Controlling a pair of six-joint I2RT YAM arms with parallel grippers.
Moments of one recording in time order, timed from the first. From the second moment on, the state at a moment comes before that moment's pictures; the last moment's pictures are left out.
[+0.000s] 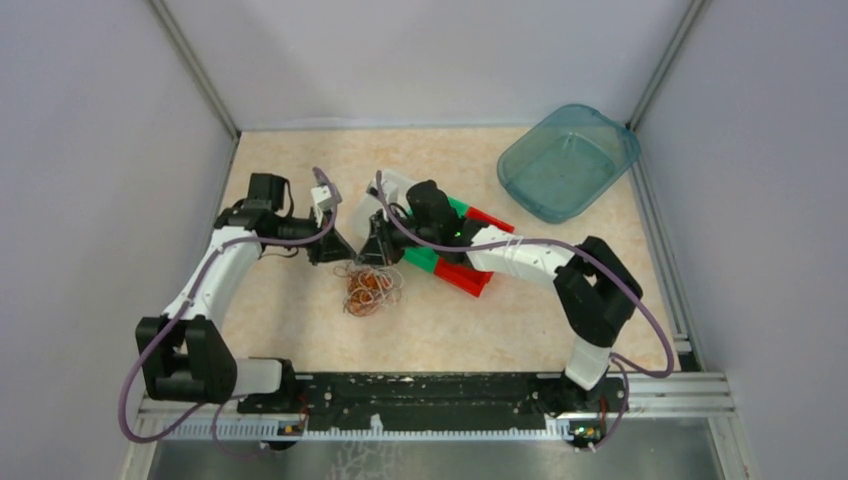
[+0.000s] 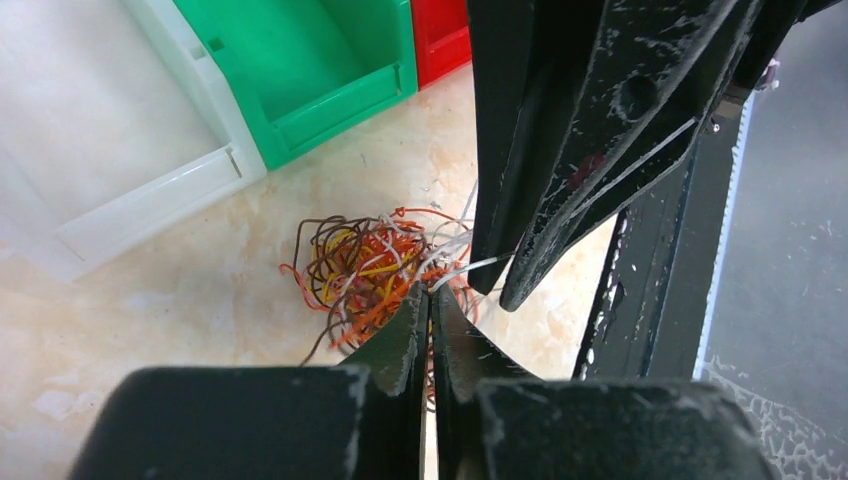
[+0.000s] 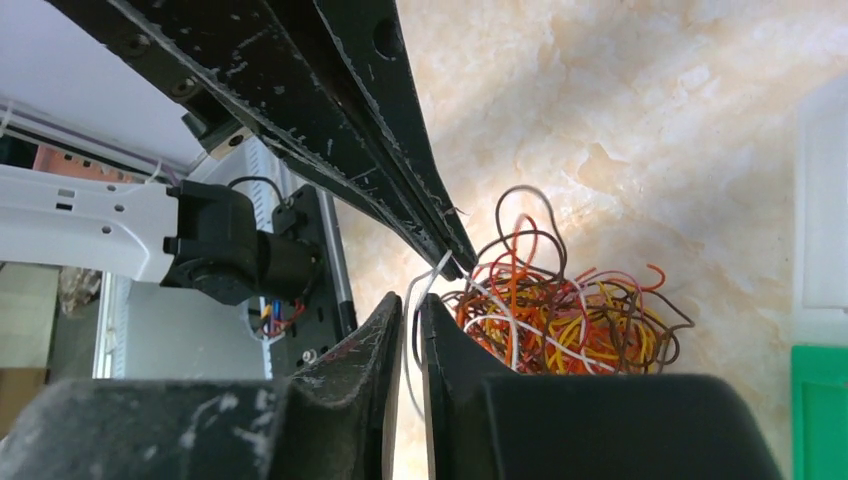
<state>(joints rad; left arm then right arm) -0.08 1.32 1.04 -0.81 1.01 0.65 0.87 1.74 1.21 0.15 -0.59 0.42</state>
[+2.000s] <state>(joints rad) -0.08 1.15 1.57 -0.81 0.90 0.26 0.87 1.57 0.97 0.58 -0.46 0.38</state>
